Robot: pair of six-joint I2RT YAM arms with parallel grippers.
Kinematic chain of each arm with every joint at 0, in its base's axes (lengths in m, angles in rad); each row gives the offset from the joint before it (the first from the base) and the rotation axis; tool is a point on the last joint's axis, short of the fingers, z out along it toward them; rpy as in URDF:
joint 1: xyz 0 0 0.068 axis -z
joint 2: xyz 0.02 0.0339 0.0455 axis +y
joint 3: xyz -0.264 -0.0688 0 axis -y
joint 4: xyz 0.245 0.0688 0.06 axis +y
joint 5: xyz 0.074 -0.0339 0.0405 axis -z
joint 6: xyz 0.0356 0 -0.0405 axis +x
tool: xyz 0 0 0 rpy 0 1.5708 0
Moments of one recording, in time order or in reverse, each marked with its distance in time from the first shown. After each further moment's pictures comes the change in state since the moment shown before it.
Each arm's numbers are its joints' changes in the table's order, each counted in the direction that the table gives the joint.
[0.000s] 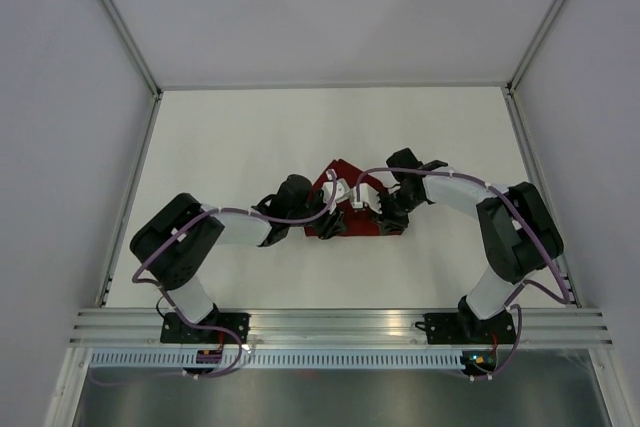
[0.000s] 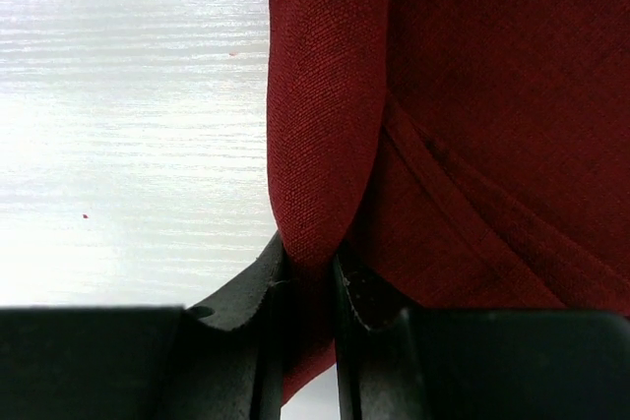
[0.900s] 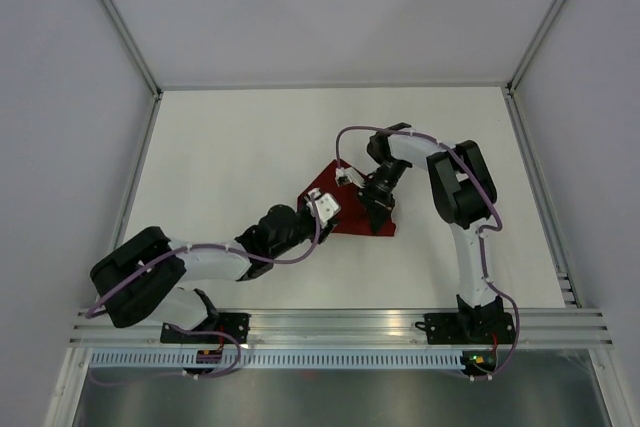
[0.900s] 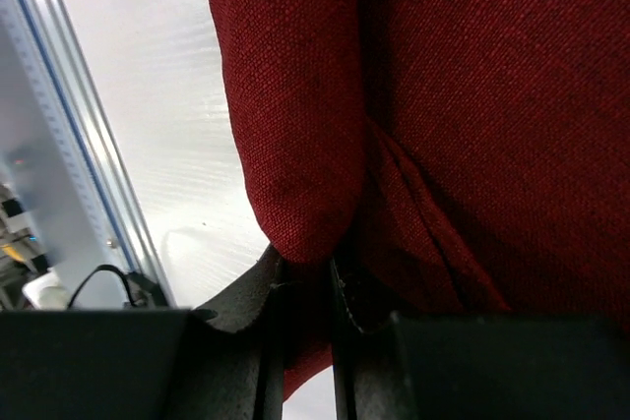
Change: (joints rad) left arm 0.157 -0.295 -0.273 -0.316 -0.488 0.059; right arm 0.020 0.546 0.623 0.621 -0.114 0.161
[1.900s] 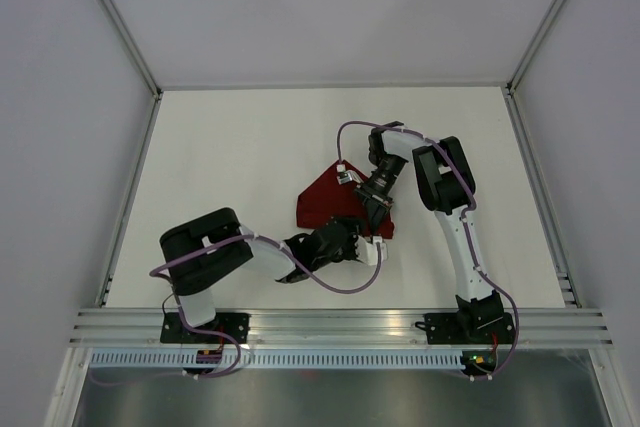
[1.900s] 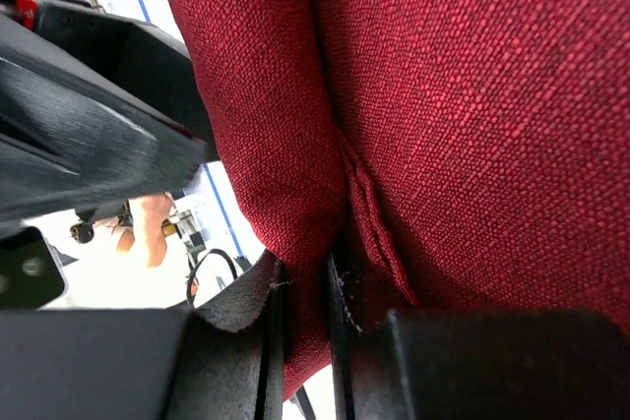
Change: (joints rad) left arm 0.229 0.379 0.211 0.075 -0.164 0.570; right arm 0.042 0.296 0.281 0.325 -0.121 0.034
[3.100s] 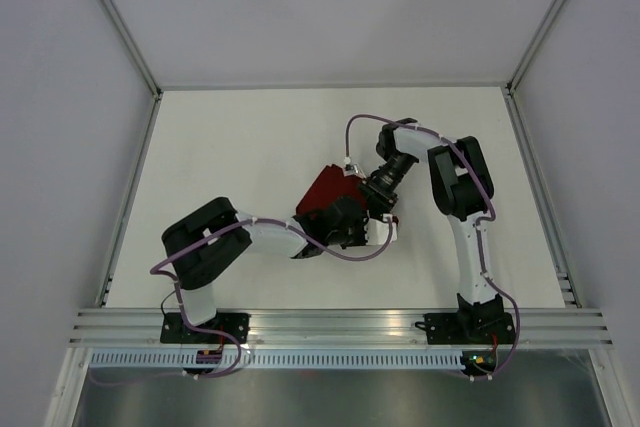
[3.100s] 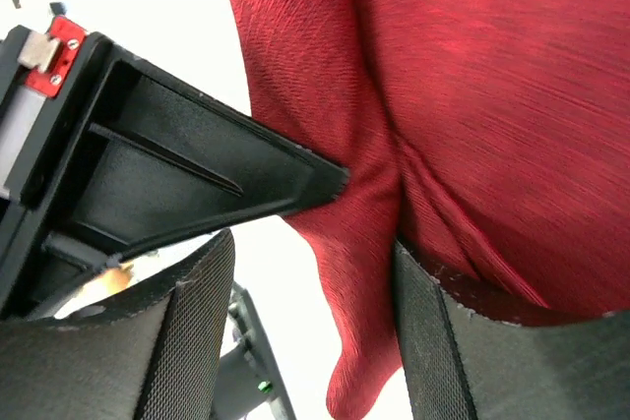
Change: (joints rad) left arm -0.071 0.036 0.240 0.393 0.244 -0.134; right arm 0.019 -0.168 -0.148 -0.123 -0.021 0.040
